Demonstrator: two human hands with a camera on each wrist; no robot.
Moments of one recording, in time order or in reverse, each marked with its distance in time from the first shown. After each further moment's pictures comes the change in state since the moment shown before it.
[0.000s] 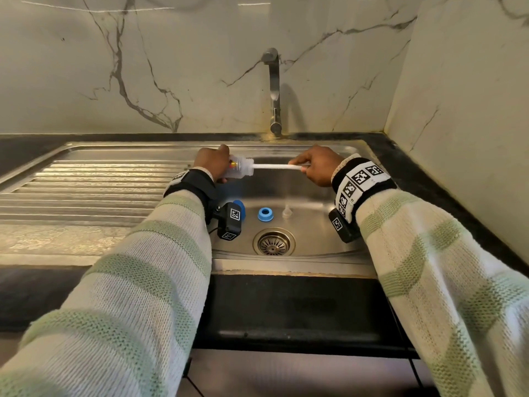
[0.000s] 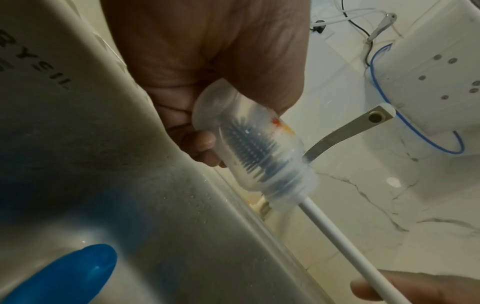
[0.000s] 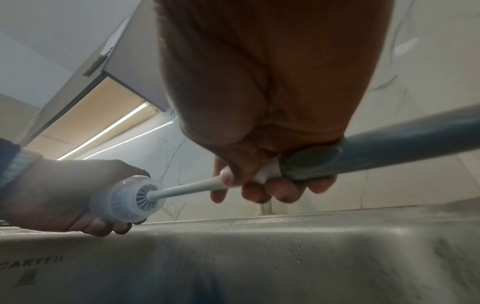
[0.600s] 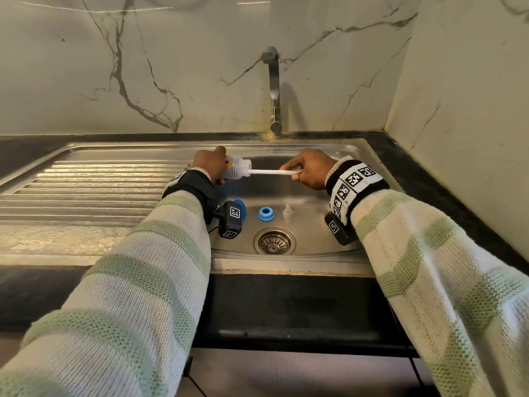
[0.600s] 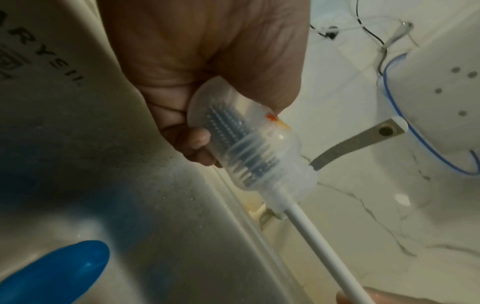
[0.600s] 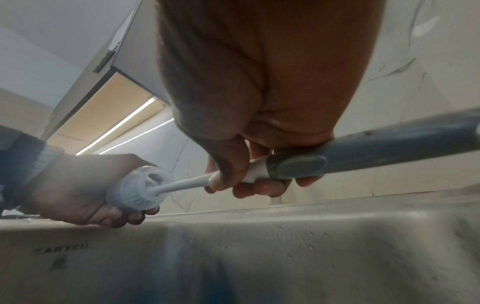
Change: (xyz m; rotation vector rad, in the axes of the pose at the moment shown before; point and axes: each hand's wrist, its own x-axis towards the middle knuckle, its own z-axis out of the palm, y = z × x) left_hand -0.001 -0.006 -0.001 -0.005 -0.026 -0.079; right_hand -0.003 -0.011 0.008 -0.015 -0.071 -0.037
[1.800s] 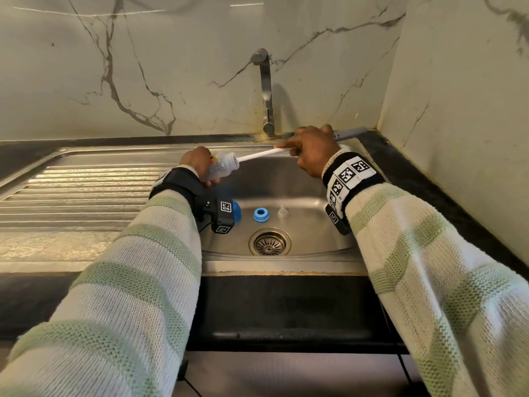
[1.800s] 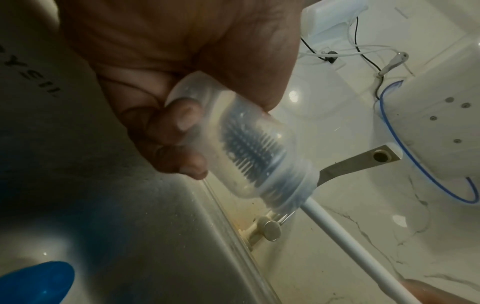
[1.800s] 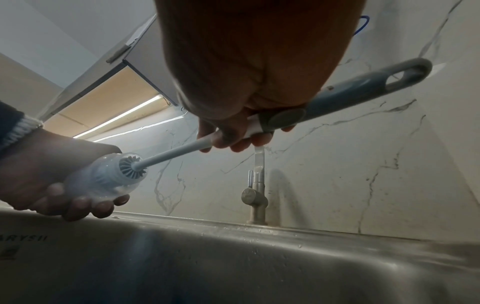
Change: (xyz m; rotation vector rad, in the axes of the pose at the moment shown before) left_hand -0.006 0.013 -0.016 0.100 -0.045 -0.064; right_hand -0.002 -0.004 -0.028 -0.332 0.237 -0.118
